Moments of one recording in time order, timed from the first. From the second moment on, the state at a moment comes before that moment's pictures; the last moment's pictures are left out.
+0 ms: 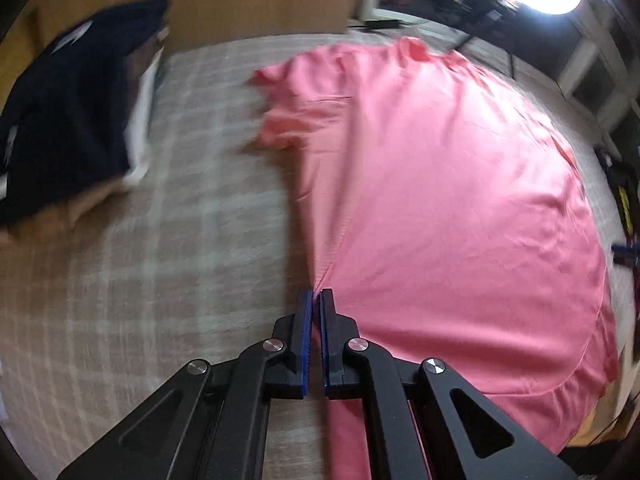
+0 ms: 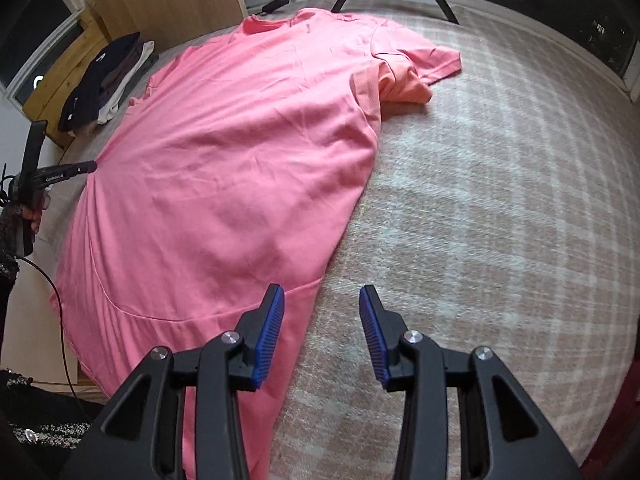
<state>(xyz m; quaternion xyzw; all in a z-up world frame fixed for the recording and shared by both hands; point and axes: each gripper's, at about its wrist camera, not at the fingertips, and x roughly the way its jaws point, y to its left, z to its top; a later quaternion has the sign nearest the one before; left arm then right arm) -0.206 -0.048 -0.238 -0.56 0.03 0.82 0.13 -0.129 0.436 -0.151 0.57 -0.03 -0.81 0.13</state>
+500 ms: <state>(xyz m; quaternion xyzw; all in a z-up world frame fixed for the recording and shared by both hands) -0.310 -0.063 -0.237 -0.55 -0.05 0.82 0.13 -0.178 0.452 -0.146 0.55 -0.05 -0.83 0.11</state>
